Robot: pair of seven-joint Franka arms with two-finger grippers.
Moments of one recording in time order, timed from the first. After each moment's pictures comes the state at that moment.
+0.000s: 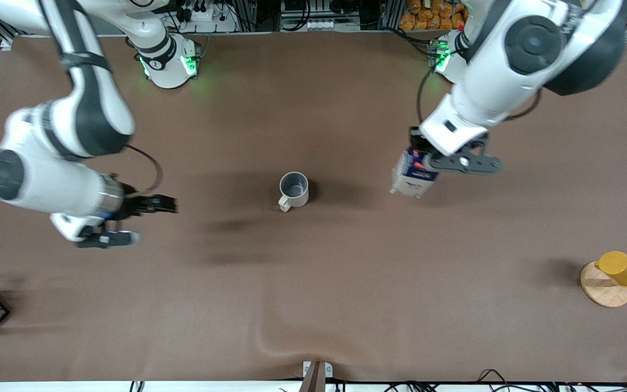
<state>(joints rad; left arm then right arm) -0.03 0.15 -0.51 -1.61 -0.03 1.69 -0.49 0.11 0.31 0.03 -1.60 0.16 1.79 0.07</state>
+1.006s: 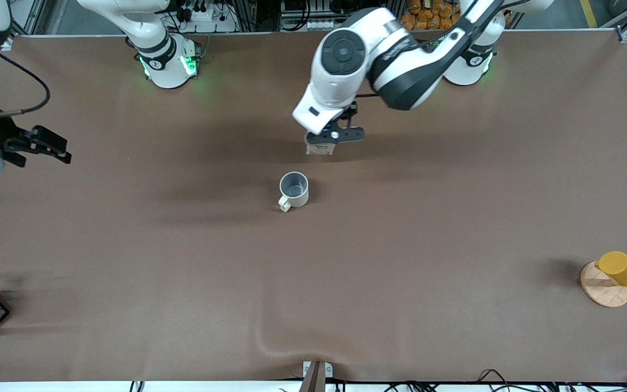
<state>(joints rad) -0.36 0.44 -0.60 -1.53 -0.02 1.80 -1.04 -0.02 -0.02 0.00 -1.65 0.03 1.65 -0.07</state>
